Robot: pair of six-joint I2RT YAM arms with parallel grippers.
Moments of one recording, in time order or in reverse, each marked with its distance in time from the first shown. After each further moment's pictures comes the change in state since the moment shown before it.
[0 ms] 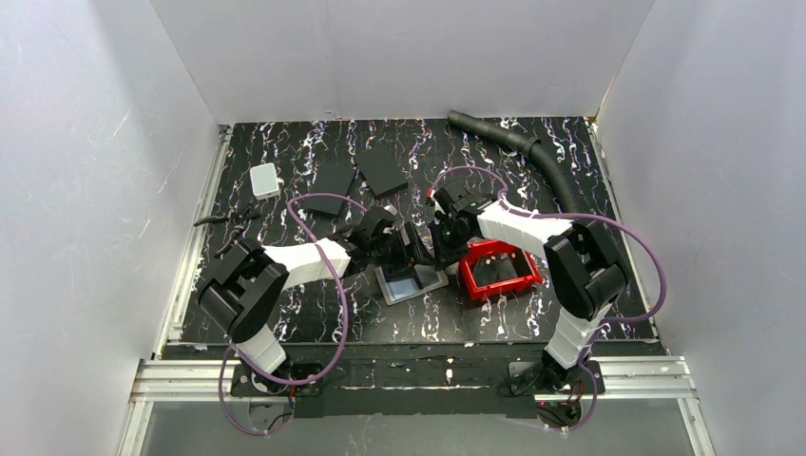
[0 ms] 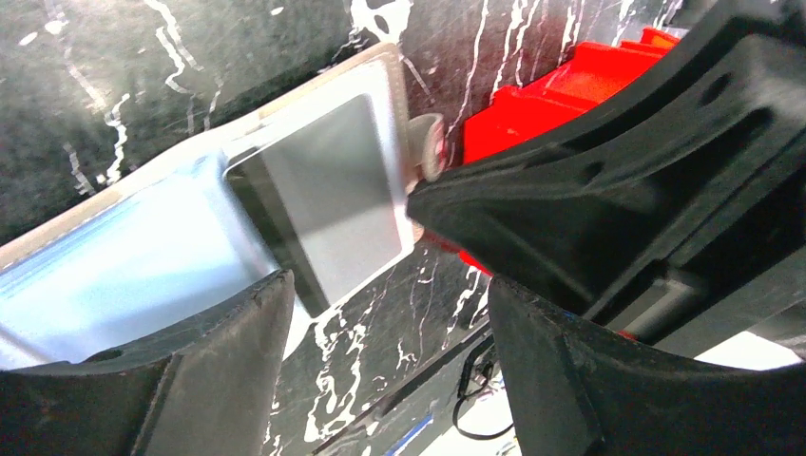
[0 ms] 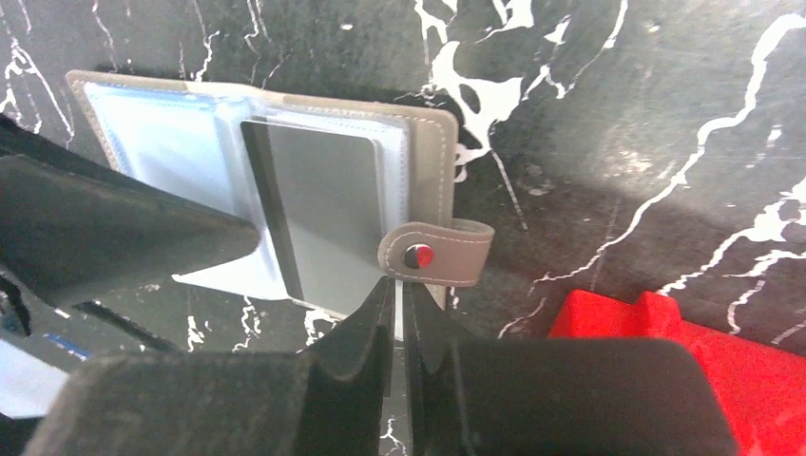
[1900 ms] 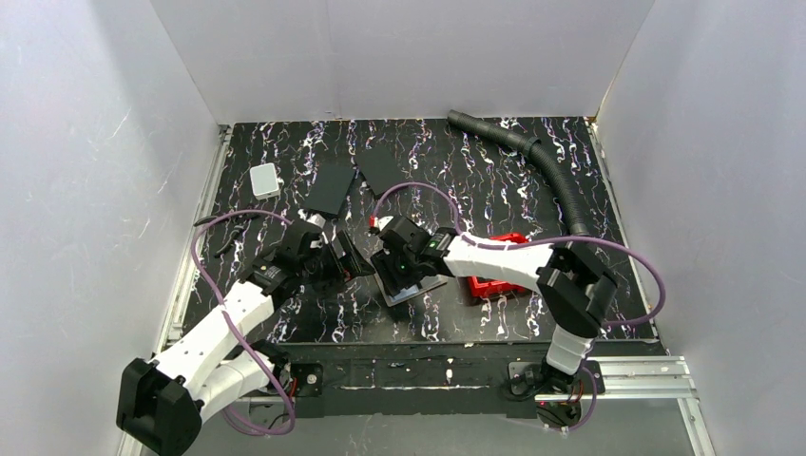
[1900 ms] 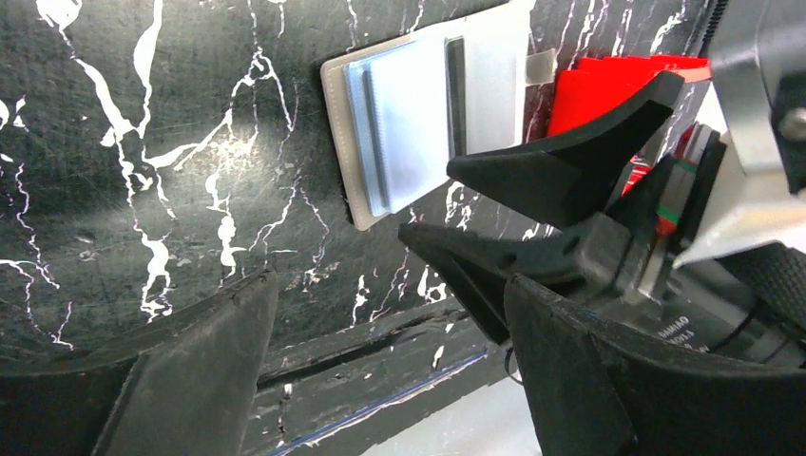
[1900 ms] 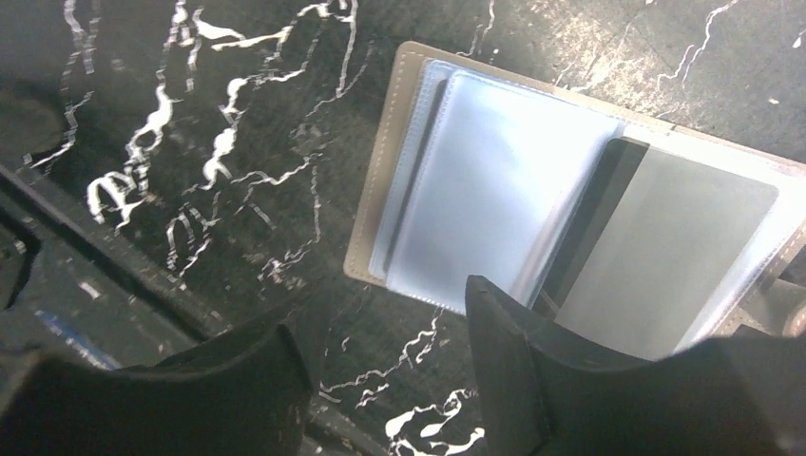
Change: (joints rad) left arm 0.240 -0.704 -0.195 -0.563 -0.064 0.141; right arm 0.381 -0.046 0.032 0.130 0.199 0.027
